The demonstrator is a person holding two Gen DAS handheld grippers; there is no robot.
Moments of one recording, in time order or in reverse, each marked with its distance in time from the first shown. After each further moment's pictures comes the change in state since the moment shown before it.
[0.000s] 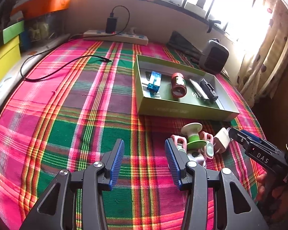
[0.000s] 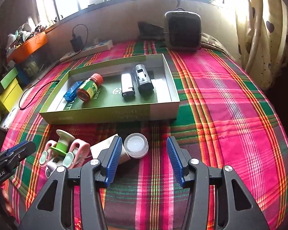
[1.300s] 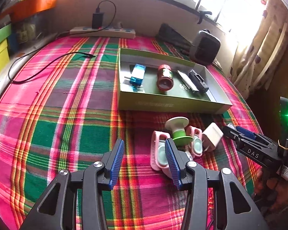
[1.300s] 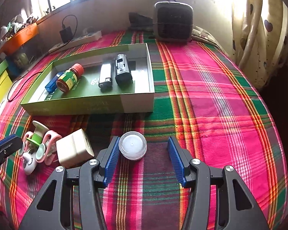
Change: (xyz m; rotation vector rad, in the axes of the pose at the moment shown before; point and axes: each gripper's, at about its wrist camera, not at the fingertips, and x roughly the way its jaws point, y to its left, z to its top) left arm 0.011 -0.021 0.001 0.046 0.047 -0.044; right arm 0.011 -0.027 -0.003 -0.022 0.056 -0.062
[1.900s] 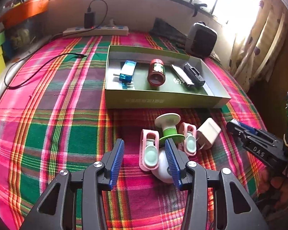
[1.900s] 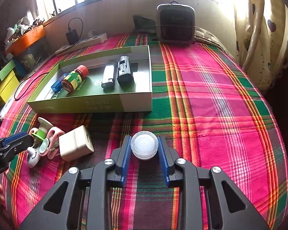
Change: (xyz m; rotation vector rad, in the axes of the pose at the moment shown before) left arm 0.009 -0.019 0.001 0.047 0.027 0.022; right arm -0.005 -0.009 -0.004 -0.015 -0.016 0.060
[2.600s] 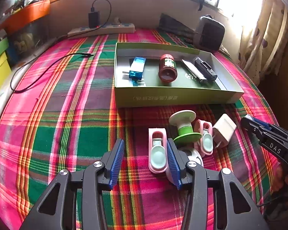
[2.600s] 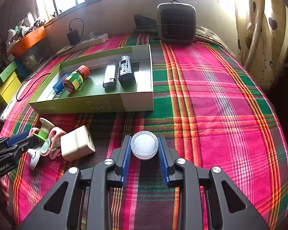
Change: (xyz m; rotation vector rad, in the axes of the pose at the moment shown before) left arm 0.009 0.003 0.000 0.037 0.018 0.090; right arm 0.001 -0.002 0.001 0.008 0.002 0.018
